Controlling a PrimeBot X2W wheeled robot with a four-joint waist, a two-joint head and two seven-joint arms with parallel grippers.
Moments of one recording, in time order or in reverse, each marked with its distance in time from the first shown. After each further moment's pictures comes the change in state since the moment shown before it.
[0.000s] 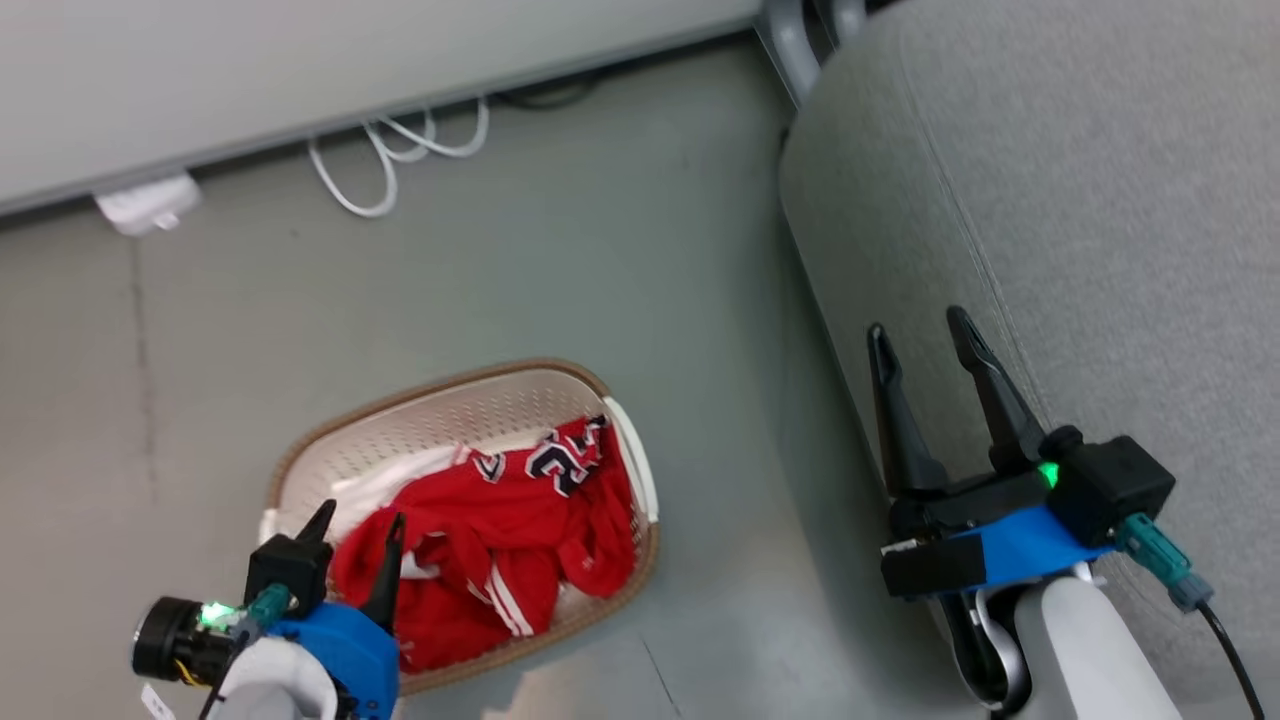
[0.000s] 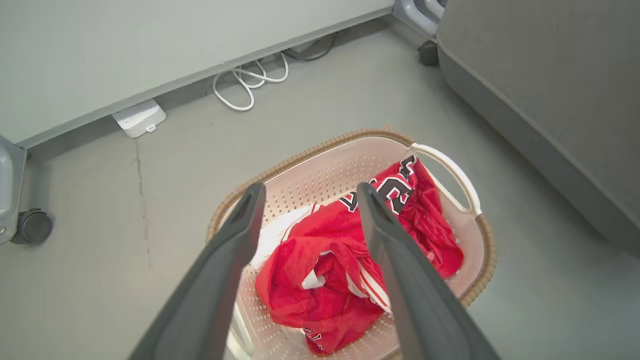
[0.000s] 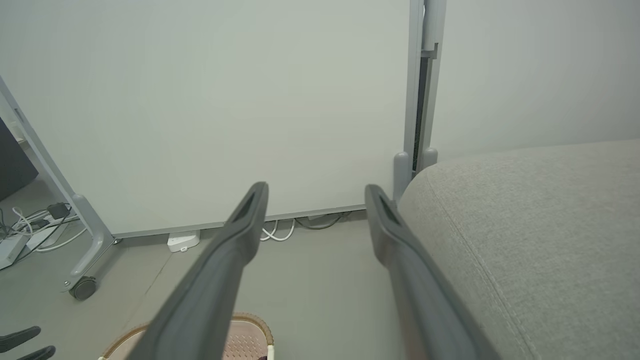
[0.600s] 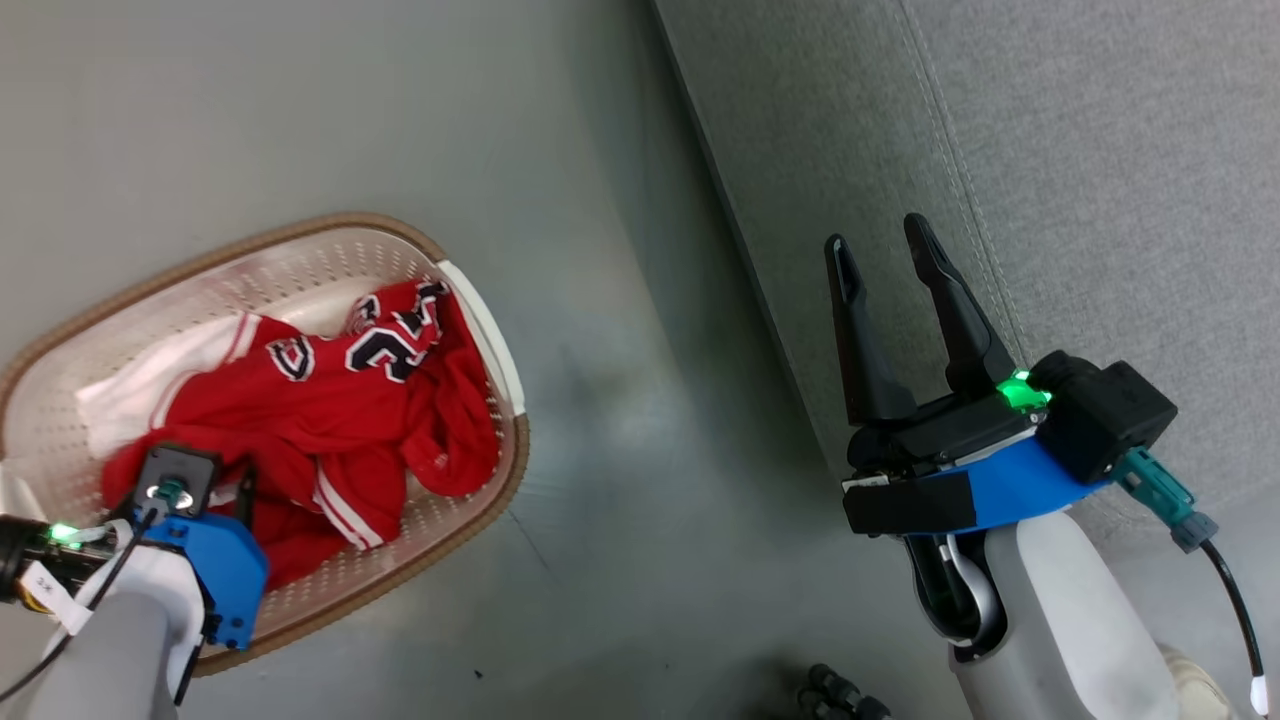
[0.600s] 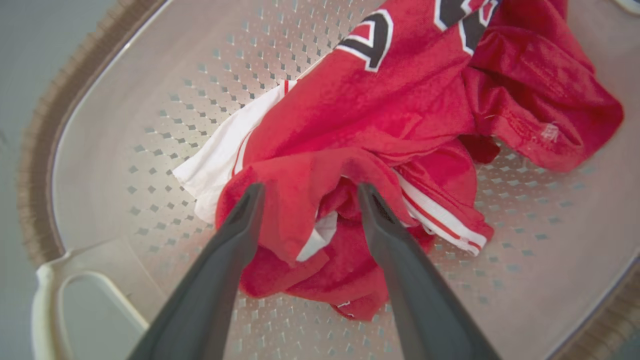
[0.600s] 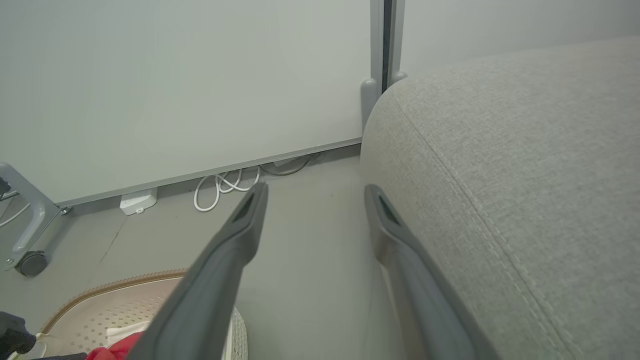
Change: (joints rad) left arm -0.249 0.170 -0.053 0.271 0.094 0.003 0.131; right arm -0.144 -0.001 0.098 0.000 0.131 0.000 -0.030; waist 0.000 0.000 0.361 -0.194
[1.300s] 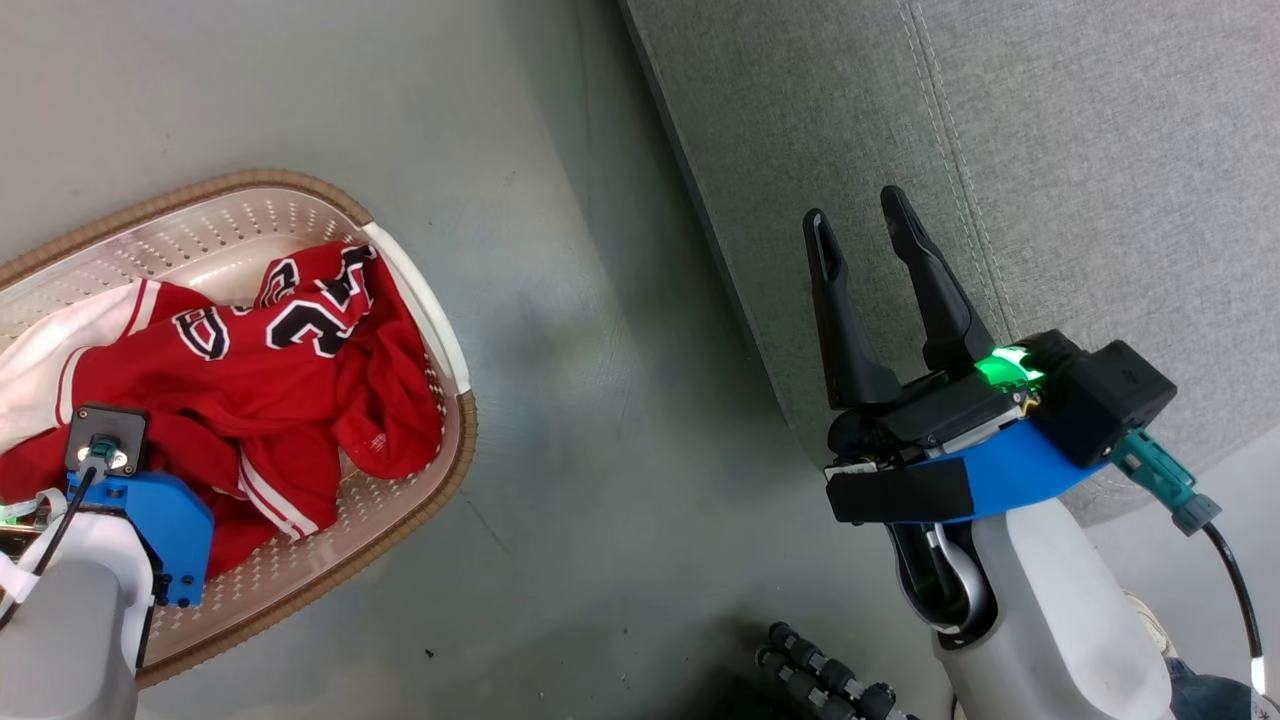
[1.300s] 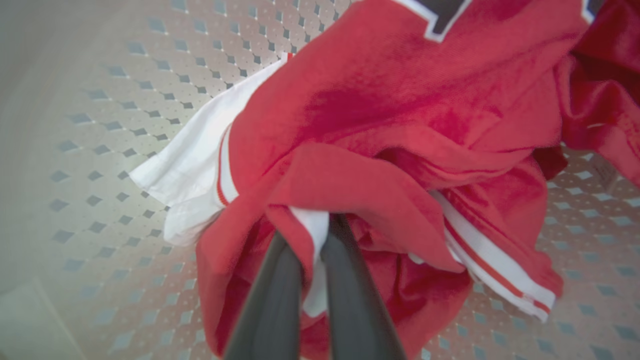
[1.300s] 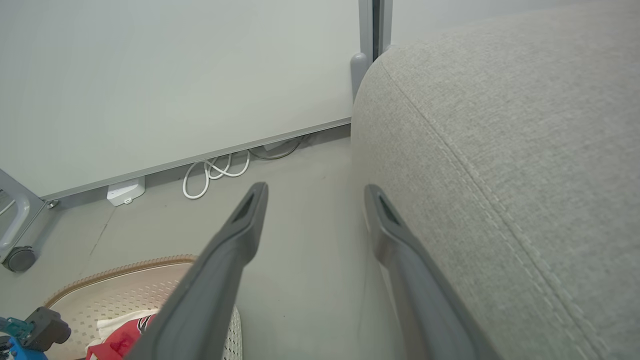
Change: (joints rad) left arm -0.058 0.046 0.030 0.014 -0.026 0.102 0.044; right arm -0.037 0.000 0.047 -0.025 0.071 0.000 -0.001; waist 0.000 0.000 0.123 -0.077
